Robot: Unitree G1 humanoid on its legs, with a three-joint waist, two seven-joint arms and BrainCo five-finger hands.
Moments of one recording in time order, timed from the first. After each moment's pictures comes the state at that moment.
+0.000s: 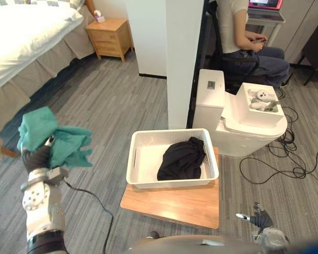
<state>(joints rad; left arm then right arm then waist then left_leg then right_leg) 0.01 0.41 0.38 0.22 -0.48 -0.30 0.01 0.17 -0.21 -0.14 0.90 -0.05 -0.14 -0.02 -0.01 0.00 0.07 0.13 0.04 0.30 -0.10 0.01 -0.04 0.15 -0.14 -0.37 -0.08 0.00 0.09</state>
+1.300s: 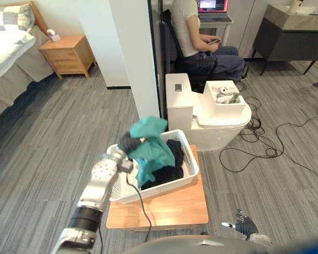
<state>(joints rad) -0.03 0.31 -0.16 0.26 -0.20 -0.03 -0.22 0.18 -0.16 -0.04 0.92 -0.06 -0.10 0.03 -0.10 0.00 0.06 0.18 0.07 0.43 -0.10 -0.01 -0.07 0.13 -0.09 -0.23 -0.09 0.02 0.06</state>
